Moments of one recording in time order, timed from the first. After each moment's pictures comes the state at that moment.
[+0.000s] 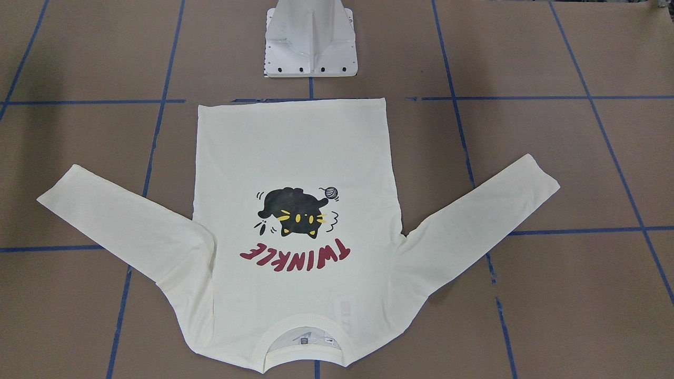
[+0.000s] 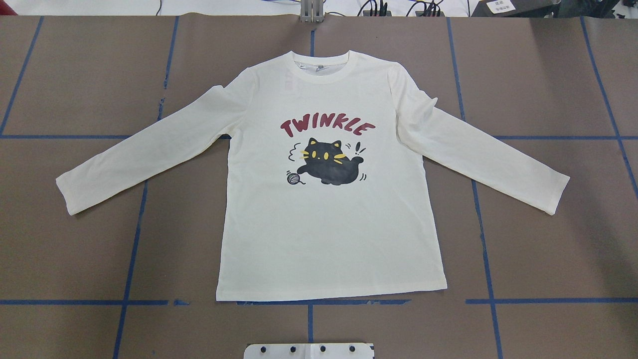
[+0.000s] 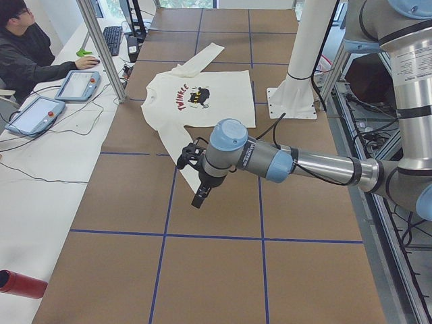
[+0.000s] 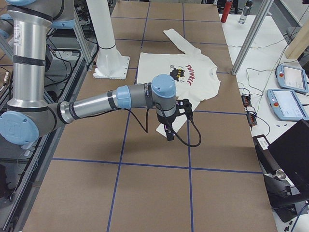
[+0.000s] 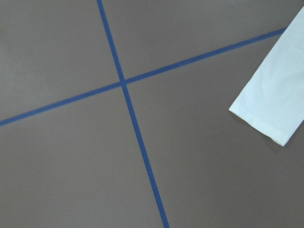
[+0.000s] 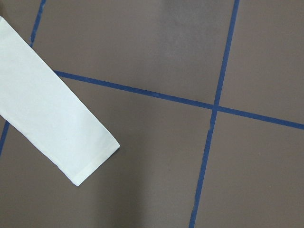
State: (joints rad) left arm -1.57 -1.34 -1.98 -1.85 -2.34 0.13; right arm 1.58 -1.68 1.99 -1.71 2.38 -0.10
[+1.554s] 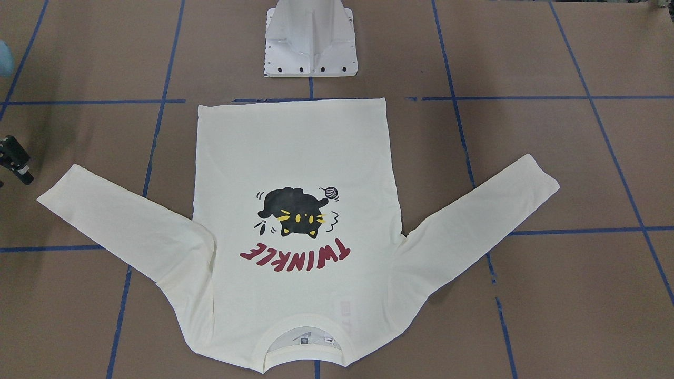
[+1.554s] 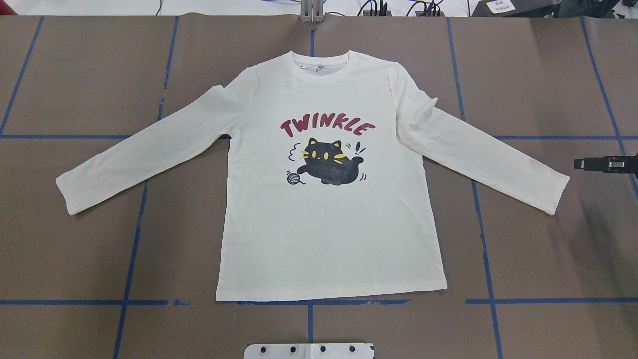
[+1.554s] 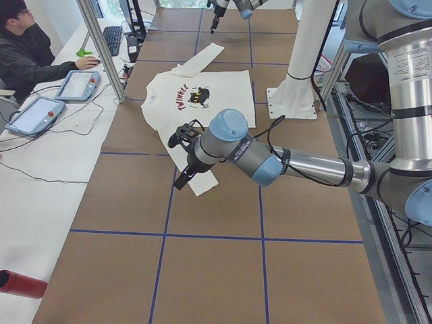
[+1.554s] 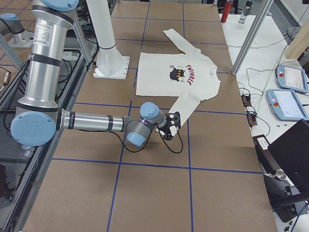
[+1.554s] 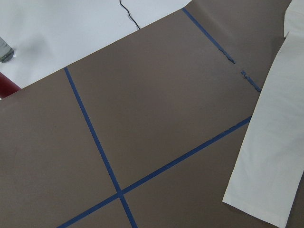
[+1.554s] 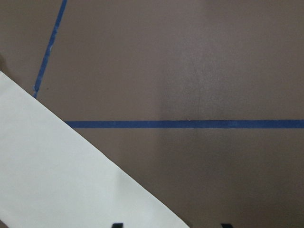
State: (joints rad) left arm -1.57 -1.36 -1.95 -2.08 -2.35 0.04; right arm 1.02 -1.75 1.55 -0.40 2.02 0.95
